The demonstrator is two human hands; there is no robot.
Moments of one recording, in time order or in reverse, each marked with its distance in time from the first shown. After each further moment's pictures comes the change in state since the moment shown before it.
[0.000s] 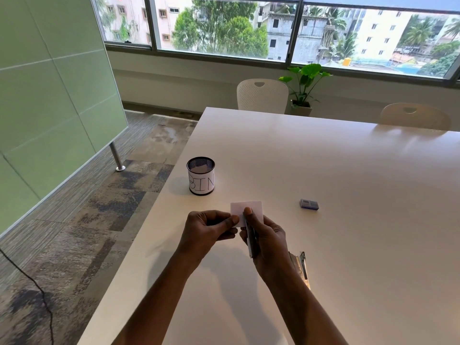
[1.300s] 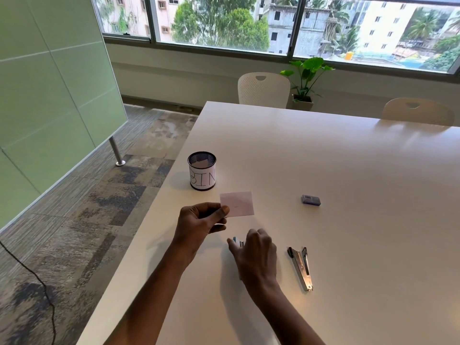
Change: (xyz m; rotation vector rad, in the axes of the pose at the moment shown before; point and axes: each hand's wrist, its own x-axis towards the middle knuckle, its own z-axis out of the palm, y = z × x) left_hand 0.007 -0.004 -0.012 -0.046 0.116 -0.045; right_hand 0.012 0.063 -0.013 -1.572 0.291 -0.515
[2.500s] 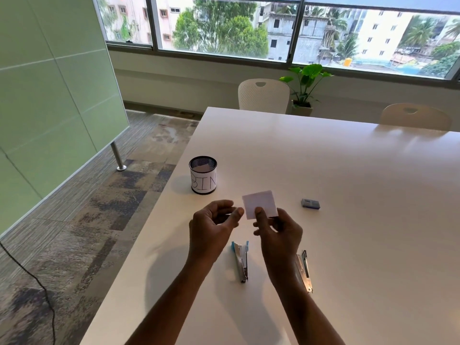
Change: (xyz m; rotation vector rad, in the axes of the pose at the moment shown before) left_hand -0.022 0.006 0.032 0.250 0.118 0.201; right_hand 0.017 -0.003 -0.050 1.030 0.302 0.105
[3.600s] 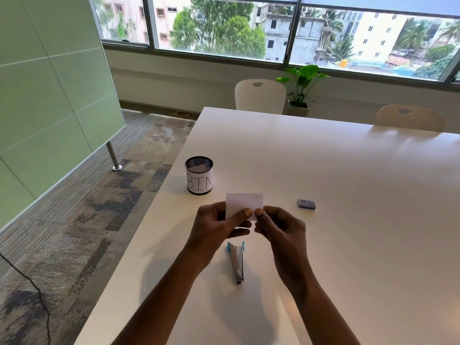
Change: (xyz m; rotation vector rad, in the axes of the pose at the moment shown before) left_hand 0.004 0.019 -0.001 -0.297 -0.314 -0.137; right_hand 0.010 -0.023 -0.028 0.161 -0.305 0.214
